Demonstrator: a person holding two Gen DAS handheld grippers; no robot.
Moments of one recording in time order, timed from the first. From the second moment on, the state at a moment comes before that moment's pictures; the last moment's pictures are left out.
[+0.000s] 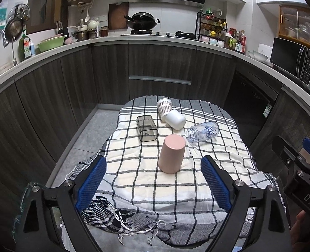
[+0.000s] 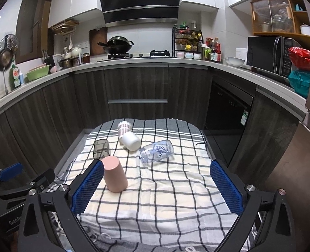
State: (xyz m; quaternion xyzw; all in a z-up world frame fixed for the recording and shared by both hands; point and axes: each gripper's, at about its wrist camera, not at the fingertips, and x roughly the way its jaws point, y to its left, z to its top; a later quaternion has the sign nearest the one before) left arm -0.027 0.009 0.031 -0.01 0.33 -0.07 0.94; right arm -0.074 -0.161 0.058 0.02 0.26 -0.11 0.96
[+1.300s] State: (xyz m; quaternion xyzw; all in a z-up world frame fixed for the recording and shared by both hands) left arm -0.035 0.010 0.038 0.00 0.31 -0.06 0.95; right arm -0.081 -0.161 0.060 0.02 0.25 -0.11 0.96
